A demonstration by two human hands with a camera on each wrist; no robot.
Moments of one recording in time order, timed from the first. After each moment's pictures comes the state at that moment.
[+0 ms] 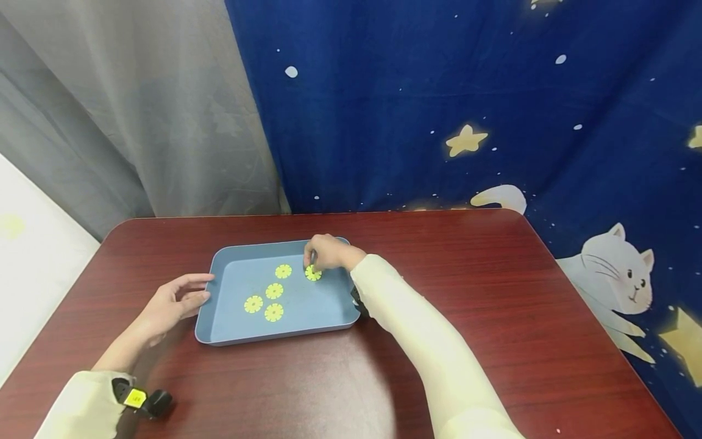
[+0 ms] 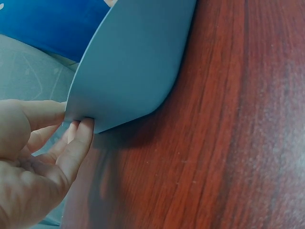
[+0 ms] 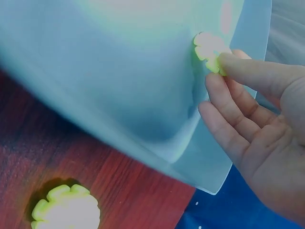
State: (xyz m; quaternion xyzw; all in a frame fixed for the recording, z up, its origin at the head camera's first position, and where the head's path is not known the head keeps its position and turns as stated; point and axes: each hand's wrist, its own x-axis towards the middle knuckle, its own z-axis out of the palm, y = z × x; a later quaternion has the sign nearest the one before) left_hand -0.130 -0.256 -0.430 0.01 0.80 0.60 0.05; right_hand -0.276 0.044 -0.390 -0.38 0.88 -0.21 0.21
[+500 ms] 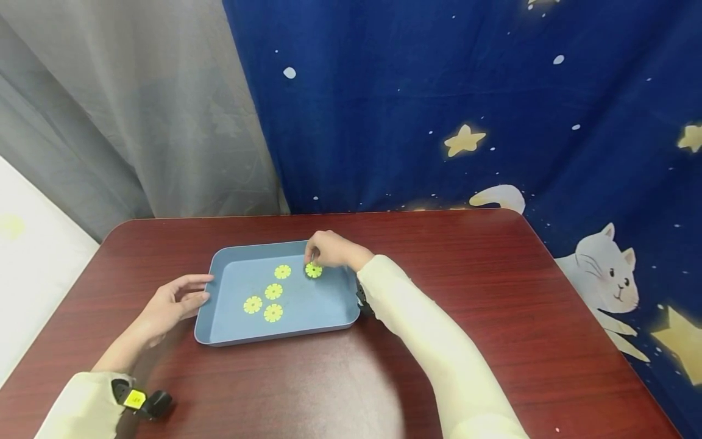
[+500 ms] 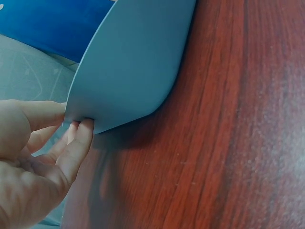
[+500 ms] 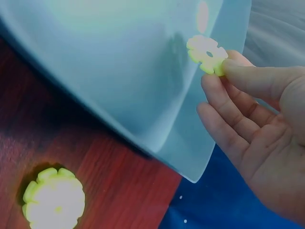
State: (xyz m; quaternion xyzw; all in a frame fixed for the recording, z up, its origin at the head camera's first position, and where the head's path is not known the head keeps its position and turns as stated) left_hand -0.129 -0.255 -0.429 0.02 0.80 0.60 0.05; right_hand -0.272 0.052 -0.376 -0.39 0.87 -0.23 0.19
